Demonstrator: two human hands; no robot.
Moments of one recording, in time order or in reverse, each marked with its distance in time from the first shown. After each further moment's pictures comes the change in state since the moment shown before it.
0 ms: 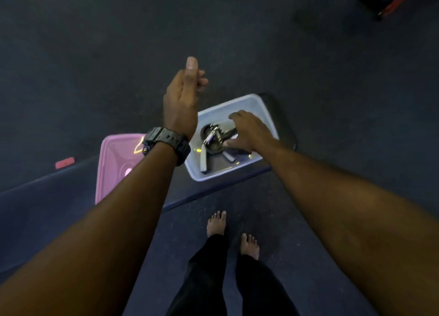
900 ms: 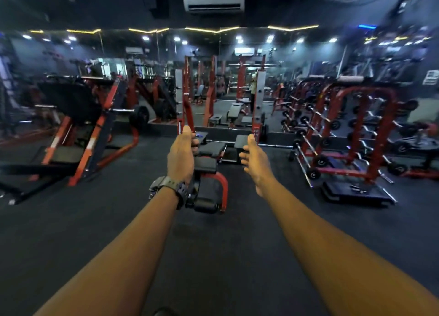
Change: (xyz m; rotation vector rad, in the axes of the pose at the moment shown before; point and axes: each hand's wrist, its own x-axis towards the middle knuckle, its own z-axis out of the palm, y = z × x) left_hand -0.177 0.450 0.207 -0.290 -0.531 0.602; right_hand -0.381 0.011 -0.486 1.047 1.257 0.186
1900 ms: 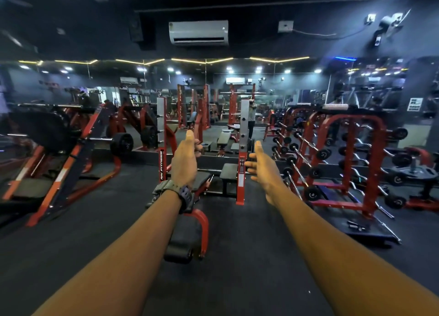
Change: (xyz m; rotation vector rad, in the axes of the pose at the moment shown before) left_hand 0.162 -0.039 0.248 0.007 -0.057 0.092; right_hand 0.250 -0.003 -0.165 -0.058 0.027 -0.085
